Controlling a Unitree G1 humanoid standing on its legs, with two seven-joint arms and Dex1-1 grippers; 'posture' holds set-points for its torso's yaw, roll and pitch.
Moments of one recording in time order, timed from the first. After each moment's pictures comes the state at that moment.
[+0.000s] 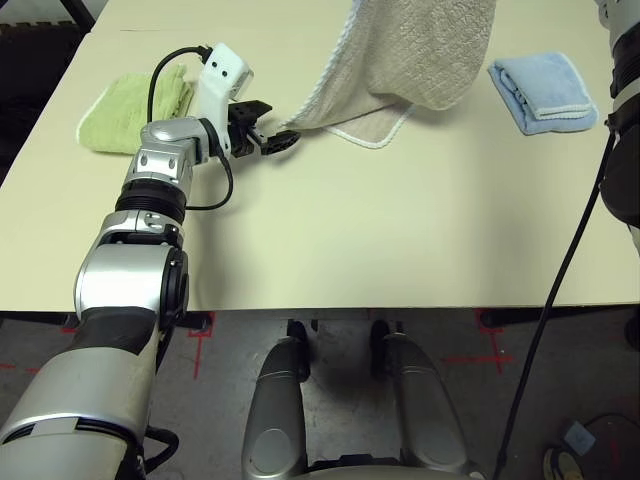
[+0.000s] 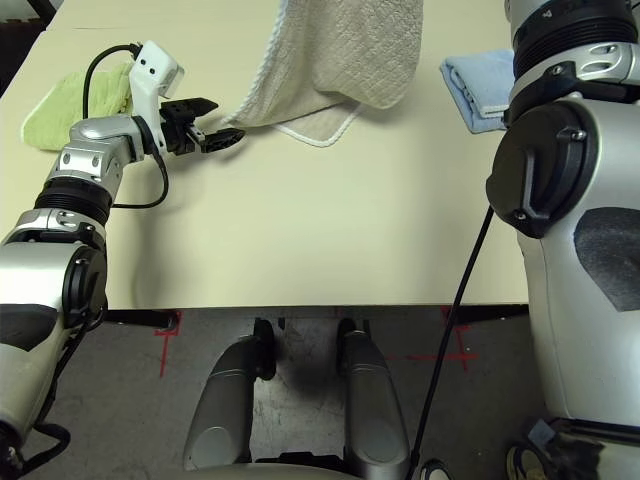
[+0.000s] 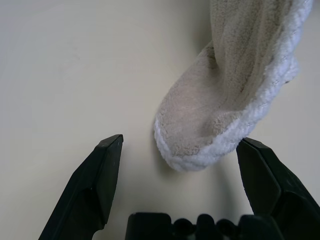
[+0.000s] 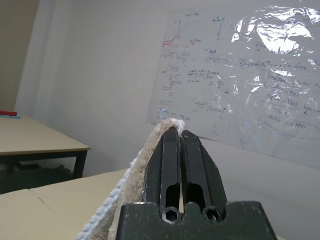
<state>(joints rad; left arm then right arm) -1.23 0.49 0.01 1.10 -0.01 0.02 -0.96 -1.78 -0.49 -0.30 1.26 0.20 -0.36 0.75</state>
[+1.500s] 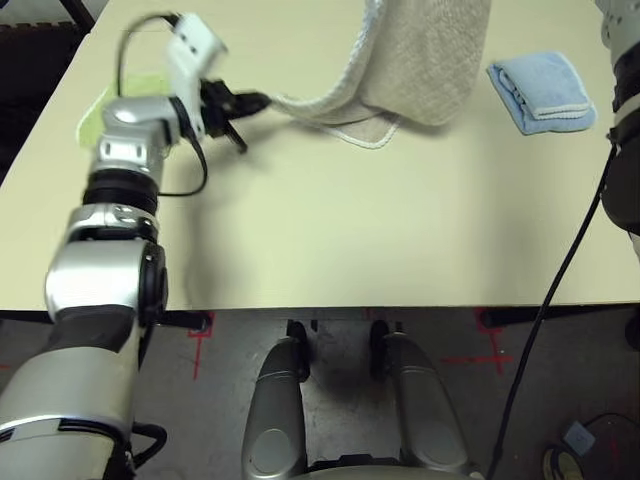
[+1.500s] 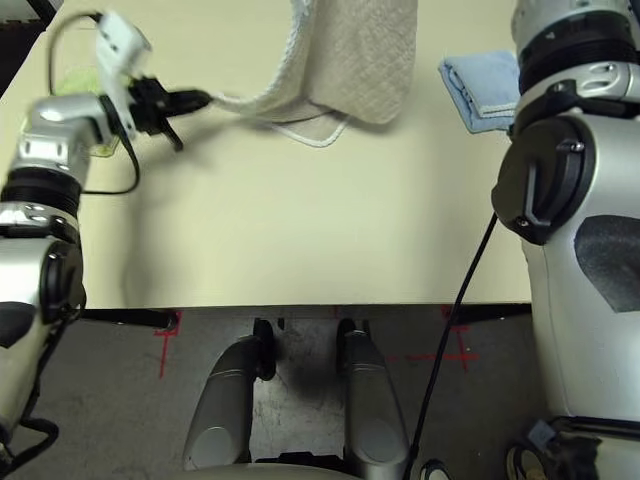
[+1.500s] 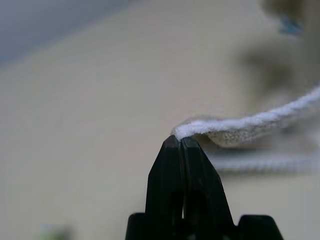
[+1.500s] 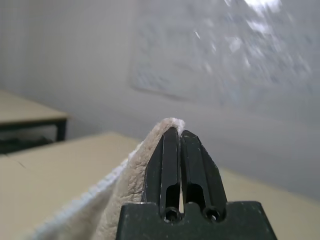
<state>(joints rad) -1.39 0.69 0.10 1.04 -0.05 0.00 -0.96 -1.59 -0.59 -0.29 1.26 0.18 -0.29 0.71</state>
